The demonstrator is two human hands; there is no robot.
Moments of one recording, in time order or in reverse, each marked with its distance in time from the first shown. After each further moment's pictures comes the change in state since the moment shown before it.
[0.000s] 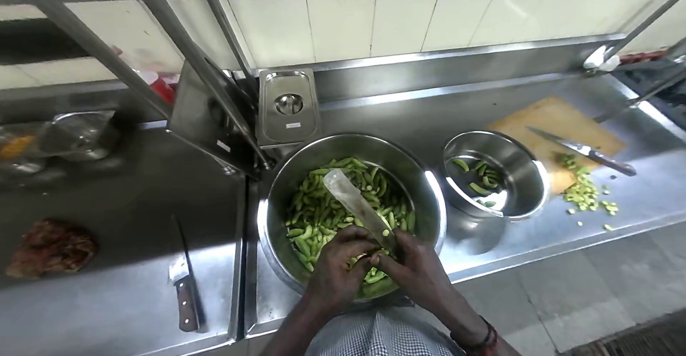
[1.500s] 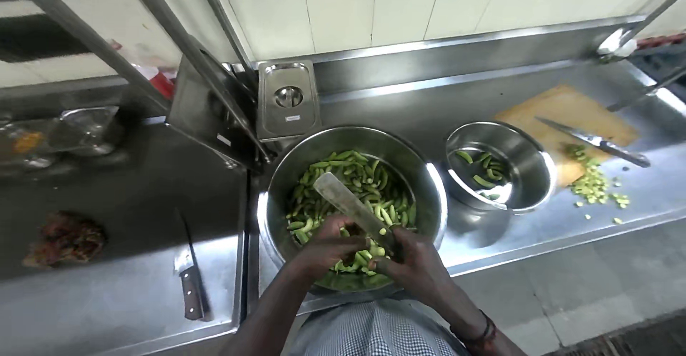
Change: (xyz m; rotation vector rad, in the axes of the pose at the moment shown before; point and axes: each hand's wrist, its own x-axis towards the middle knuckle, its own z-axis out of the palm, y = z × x) left_hand 0.028 0.001 -0.021 -0.444 -0.230 -0.546; right_hand -0.005 0.006 -0.002 -0.005 -0.031 -0.048
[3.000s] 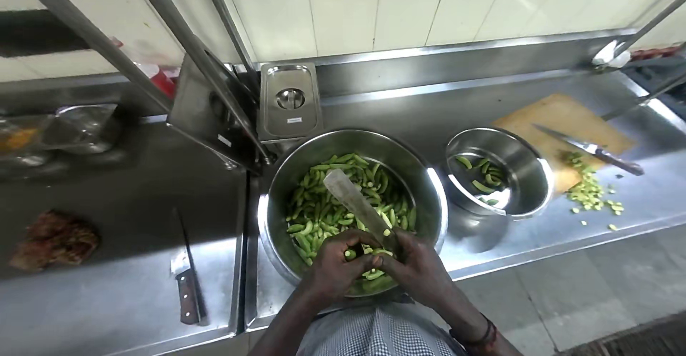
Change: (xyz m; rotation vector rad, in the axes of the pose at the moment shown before) left_hand -0.015 -0.017 0.015 0.238 0.124 0.282; right_hand 0.005 0.000 0.000 0.097 -0.015 -0.008
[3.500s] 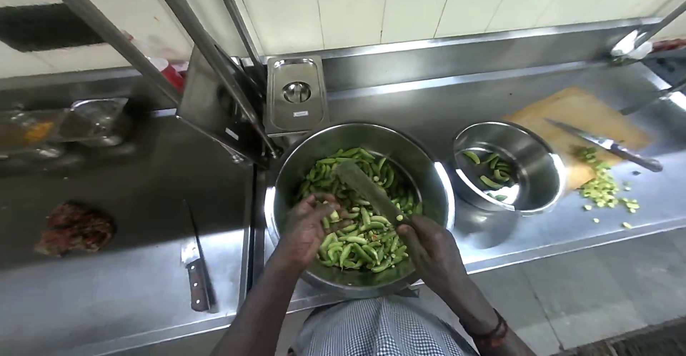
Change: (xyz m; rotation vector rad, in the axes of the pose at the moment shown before) left_hand 0.019 -0.003 -0.044 -0.525 0.297 -0.292; right_hand -0.002 0.008 -0.005 -0.274 0.219 -0.082
